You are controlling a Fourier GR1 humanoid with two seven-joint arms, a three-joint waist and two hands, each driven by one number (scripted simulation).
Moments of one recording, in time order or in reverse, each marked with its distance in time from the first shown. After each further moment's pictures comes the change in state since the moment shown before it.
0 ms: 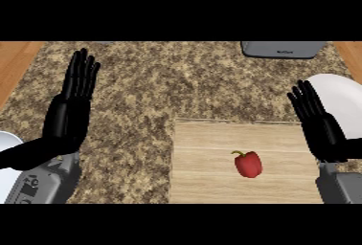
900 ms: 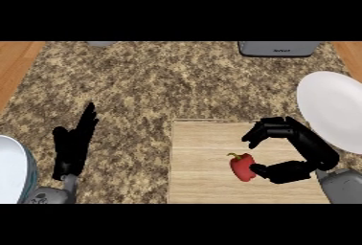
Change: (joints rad) left arm 0.195 0.037 -0.025 0.227 -0.033 0.056 0.315; right arm -0.060 -0.195 0.308 -0.160 0.450 0.132 -0.302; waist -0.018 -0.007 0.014
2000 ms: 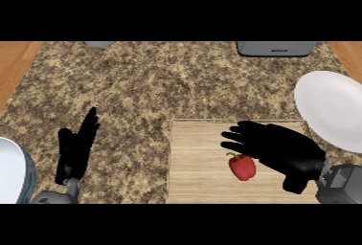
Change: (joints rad) left arm 0.028 -0.024 0.000 -0.018 -0.039 0.005 0.045; right arm -0.157 -0.170 0.259 -0.223 0.662 0.223 0.327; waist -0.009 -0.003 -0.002
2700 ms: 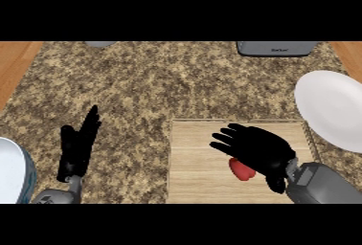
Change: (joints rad) left arm -0.010 -0.045 0.042 -0.003 -0.055 -0.034 0.024; right arm -0.012 0.184 0.012 0.069 0.213 0.211 0.093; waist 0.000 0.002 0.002
